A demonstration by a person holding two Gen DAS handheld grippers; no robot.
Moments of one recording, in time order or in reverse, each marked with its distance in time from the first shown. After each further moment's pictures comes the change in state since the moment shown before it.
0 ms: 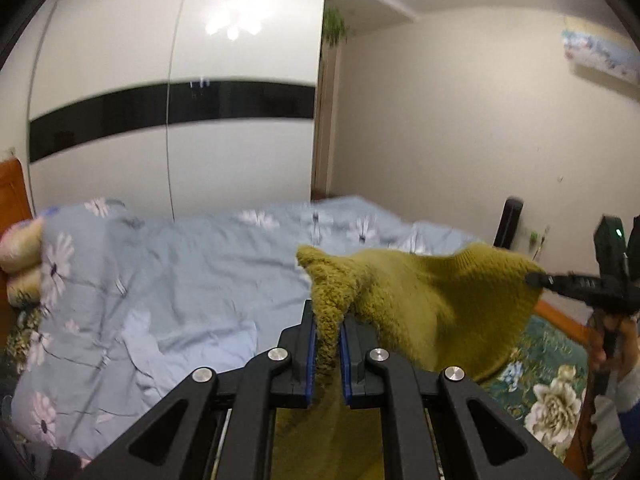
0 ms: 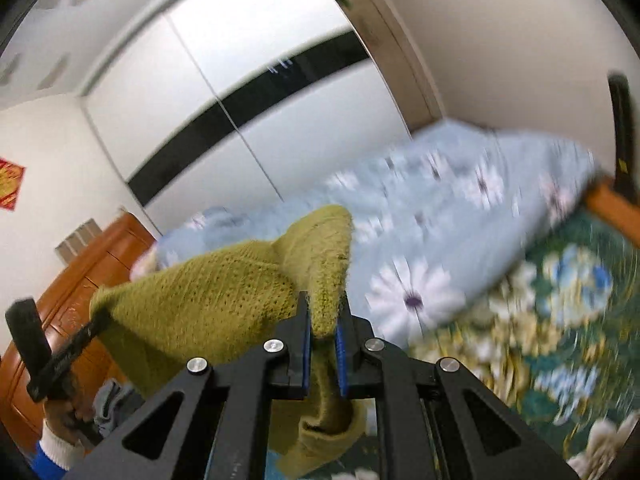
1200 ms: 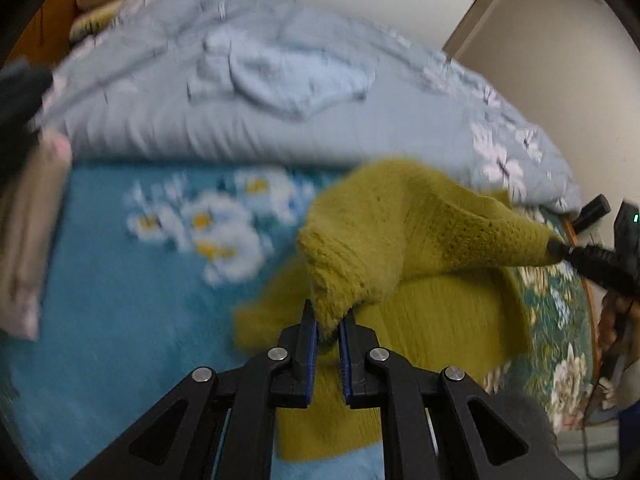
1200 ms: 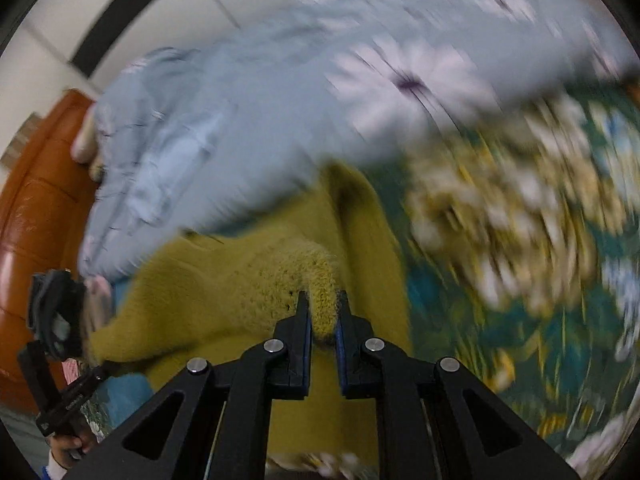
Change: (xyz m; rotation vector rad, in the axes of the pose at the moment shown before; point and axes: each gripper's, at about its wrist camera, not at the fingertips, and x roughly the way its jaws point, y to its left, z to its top) left arm 0.056 0.060 -0.309 -0.546 0.631 0.191; right arm 0.186 -0.083 -0.185 0.042 0.640 -0.132
